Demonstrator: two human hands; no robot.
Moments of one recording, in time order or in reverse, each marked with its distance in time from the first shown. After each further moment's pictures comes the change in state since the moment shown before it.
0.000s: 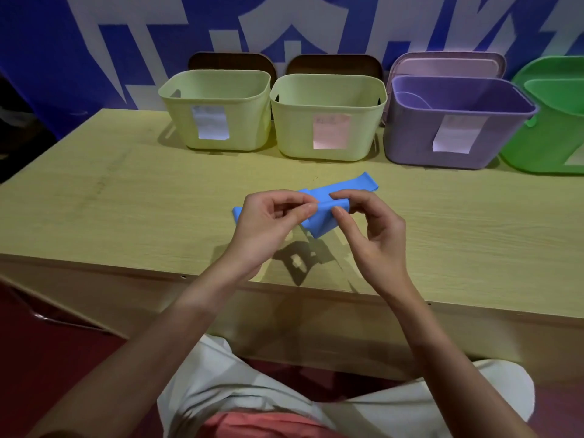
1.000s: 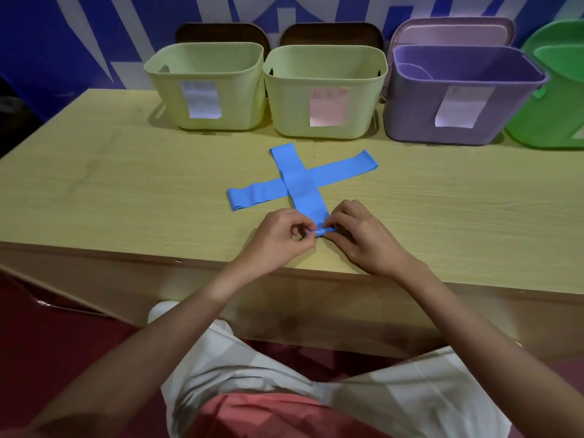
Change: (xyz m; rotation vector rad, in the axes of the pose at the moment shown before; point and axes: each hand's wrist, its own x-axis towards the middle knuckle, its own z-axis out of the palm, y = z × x) left_hand 0.007 -0.093 0.008 0.649 -0.157 0.168; right_hand -0.011 0.080 -0.026 -0.611 -0.556 -0.118
